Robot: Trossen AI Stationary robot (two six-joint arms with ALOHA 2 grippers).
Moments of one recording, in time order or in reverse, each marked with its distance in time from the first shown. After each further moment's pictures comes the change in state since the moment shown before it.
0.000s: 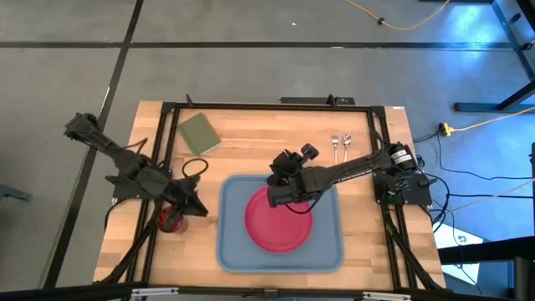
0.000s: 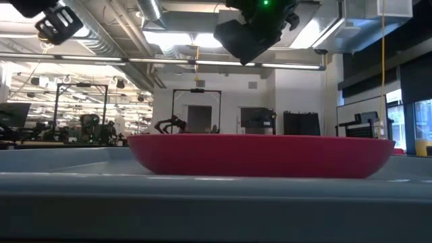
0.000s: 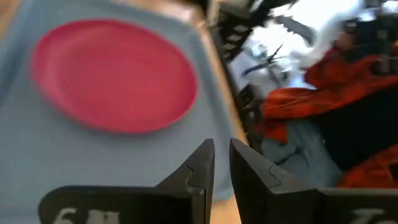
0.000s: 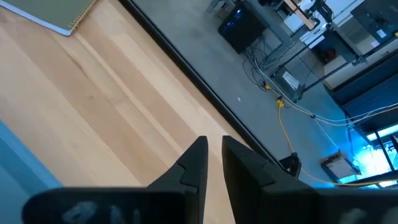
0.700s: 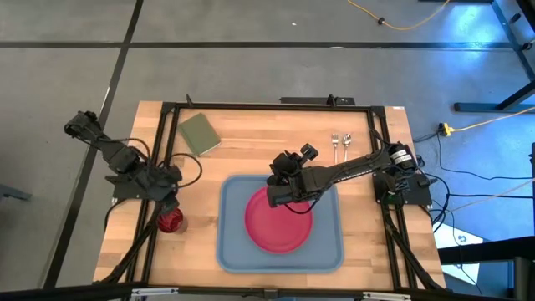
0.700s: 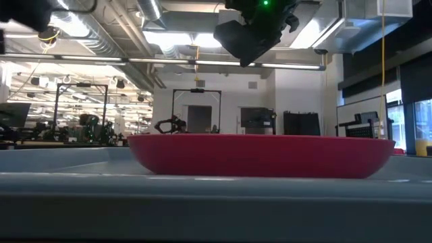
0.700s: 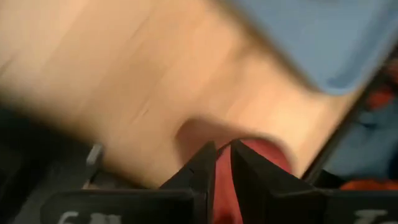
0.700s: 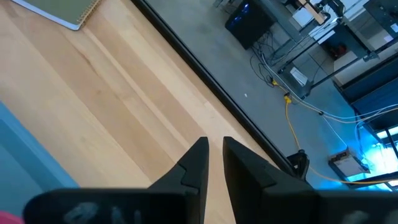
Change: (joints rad) left arm -0.044 0.041 0.208 -0.891 0.128 -0.788; right arm -0.001 0.000 0.000 0.004 -0.036 -0.002
